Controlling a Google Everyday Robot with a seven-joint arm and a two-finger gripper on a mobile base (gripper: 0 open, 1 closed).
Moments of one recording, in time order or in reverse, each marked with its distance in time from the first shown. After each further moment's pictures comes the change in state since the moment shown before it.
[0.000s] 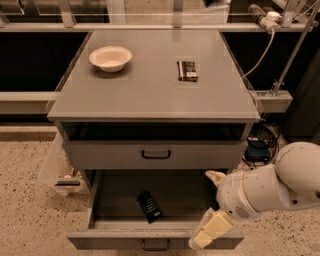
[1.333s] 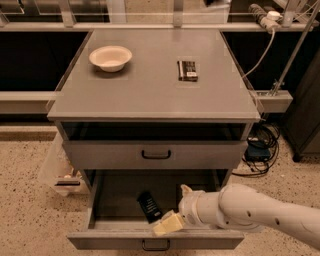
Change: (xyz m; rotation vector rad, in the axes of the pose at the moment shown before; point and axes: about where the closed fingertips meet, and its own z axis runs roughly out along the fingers) arm 0.025 -0.043 0.169 0.081 -0.178 0.234
